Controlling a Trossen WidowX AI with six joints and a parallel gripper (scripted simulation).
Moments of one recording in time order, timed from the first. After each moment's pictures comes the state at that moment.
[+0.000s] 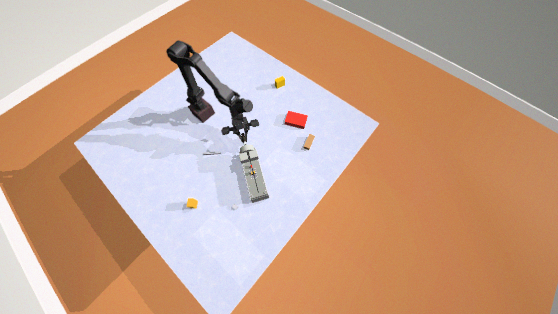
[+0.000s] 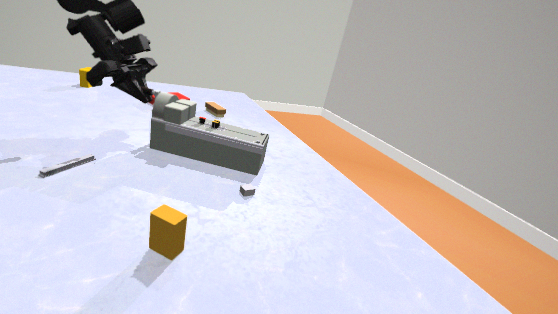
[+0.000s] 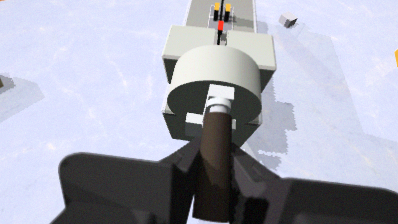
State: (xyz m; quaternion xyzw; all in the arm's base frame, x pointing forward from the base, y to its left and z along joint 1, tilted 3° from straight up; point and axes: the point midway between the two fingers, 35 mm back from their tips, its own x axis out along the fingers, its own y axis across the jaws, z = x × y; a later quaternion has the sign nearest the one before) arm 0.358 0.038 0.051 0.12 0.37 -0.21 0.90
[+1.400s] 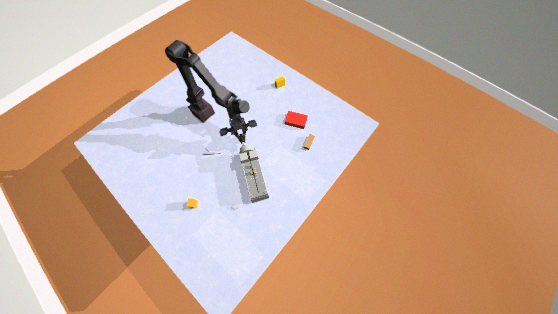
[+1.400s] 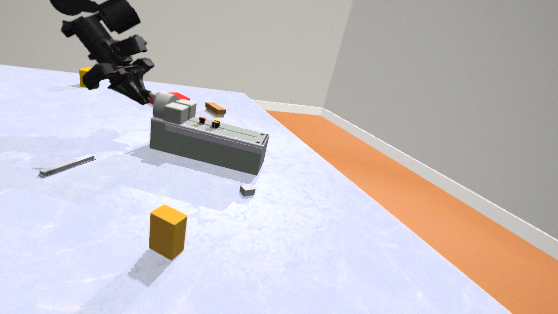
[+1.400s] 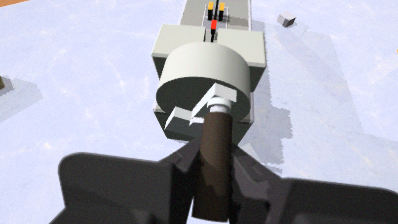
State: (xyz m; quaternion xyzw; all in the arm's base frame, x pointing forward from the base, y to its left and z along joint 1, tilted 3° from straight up) arm 0.353 0.029 0.047 0.13 0.36 -0.21 0.90
